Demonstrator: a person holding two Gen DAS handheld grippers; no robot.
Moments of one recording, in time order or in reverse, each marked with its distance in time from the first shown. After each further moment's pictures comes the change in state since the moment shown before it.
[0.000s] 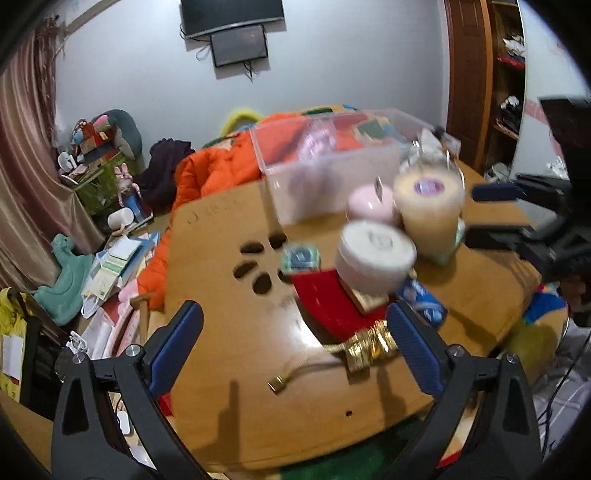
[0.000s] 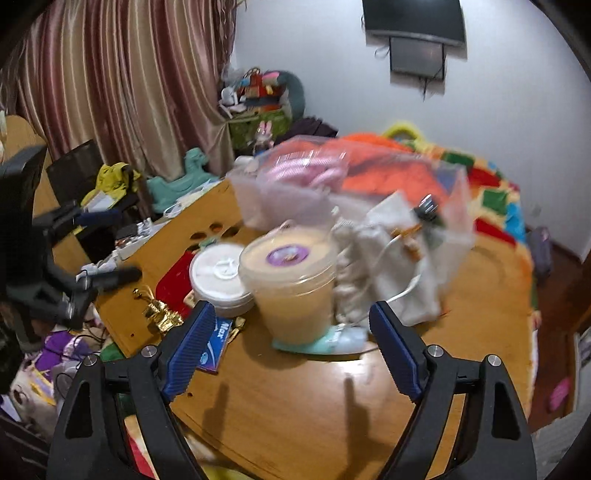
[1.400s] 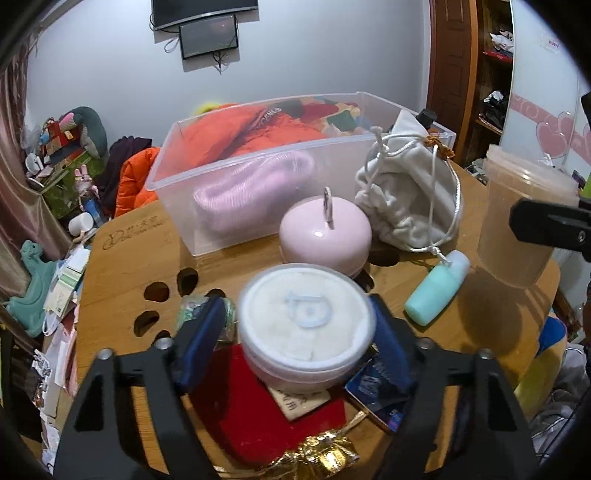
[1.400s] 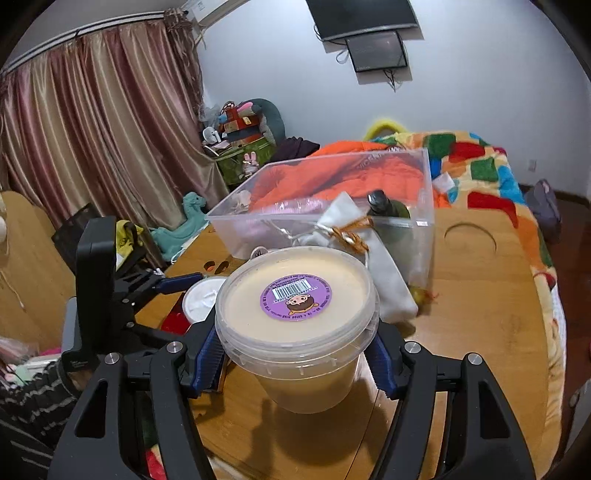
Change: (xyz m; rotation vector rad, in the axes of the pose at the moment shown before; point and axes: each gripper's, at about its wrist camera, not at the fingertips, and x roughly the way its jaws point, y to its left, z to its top) left arm 0.067 -0.048 0.038 0.010 0.019 -0.110; right arm -0.033 -0.031 -0.014 0.227 -0.111 0.053
